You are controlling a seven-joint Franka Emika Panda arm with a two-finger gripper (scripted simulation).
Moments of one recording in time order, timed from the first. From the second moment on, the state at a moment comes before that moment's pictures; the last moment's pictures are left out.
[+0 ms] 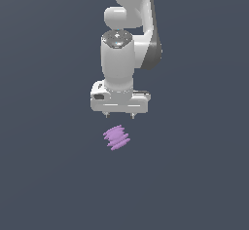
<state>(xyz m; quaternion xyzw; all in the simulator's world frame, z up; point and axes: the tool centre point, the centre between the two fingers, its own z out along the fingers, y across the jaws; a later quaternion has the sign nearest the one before) 0.026 -0.018 0.193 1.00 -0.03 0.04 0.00</state>
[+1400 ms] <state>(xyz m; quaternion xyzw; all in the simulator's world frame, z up) 0.038 0.002 0.190 1.00 -0.08 0.05 -0.01</state>
